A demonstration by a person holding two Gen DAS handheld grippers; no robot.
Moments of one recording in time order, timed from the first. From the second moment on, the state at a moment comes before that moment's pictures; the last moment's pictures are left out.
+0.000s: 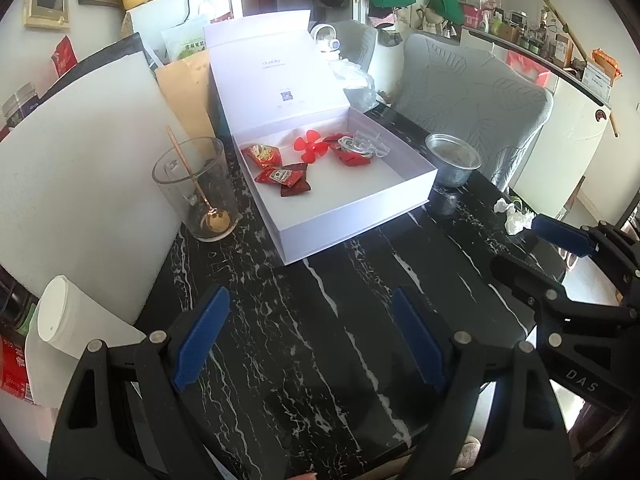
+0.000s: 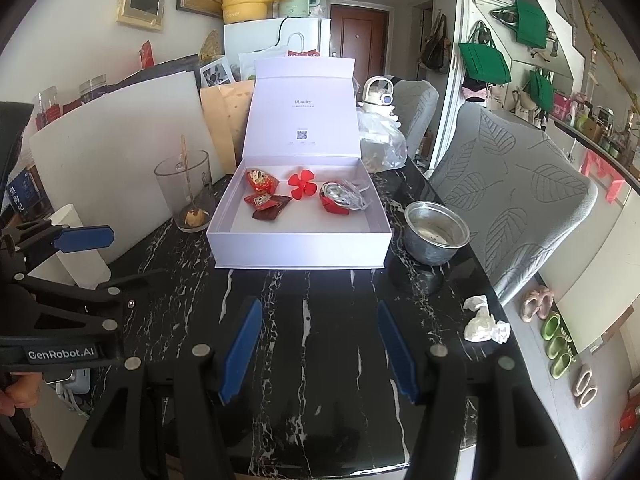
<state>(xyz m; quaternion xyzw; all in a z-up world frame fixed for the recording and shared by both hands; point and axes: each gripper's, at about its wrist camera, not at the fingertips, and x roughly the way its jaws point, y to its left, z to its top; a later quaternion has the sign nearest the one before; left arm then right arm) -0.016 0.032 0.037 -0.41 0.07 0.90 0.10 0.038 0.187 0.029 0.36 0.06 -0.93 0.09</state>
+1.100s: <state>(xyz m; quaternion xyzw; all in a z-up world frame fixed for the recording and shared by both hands) -0.013 0.030 0.036 -0.42 0.07 0.90 0.09 0.040 0.181 0.024 0.36 0.07 -0.92 0.09</state>
